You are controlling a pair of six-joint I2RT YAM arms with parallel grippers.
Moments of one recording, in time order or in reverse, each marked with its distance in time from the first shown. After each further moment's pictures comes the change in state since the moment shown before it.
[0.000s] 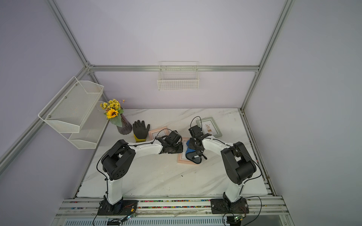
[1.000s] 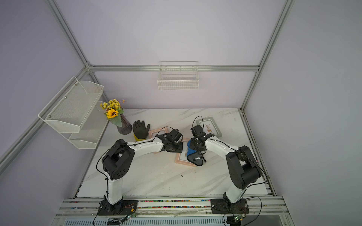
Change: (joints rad) left arm 0.002 0.006 0.088 -0.138 -0.012 0.116; right arm -0.024 -0.046 0.014 -0.042 -0.046 -0.010
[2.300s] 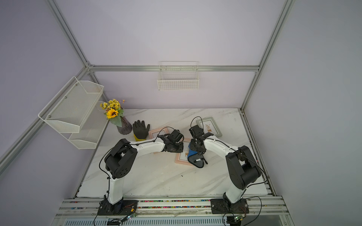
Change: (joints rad) left arm -0.007 0.033 0.002 0.013 -0.038 -0.002; right arm 0.009 0.042 0.084 -0.109 0.064 0.021
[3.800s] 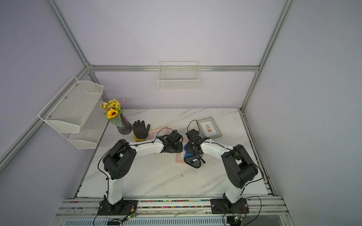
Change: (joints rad) left arm 0.000 -0.021 -0.046 0.053 -0.011 -0.088; right arm 0.052 0.030 -0.085 0.161 -0.031 0.014
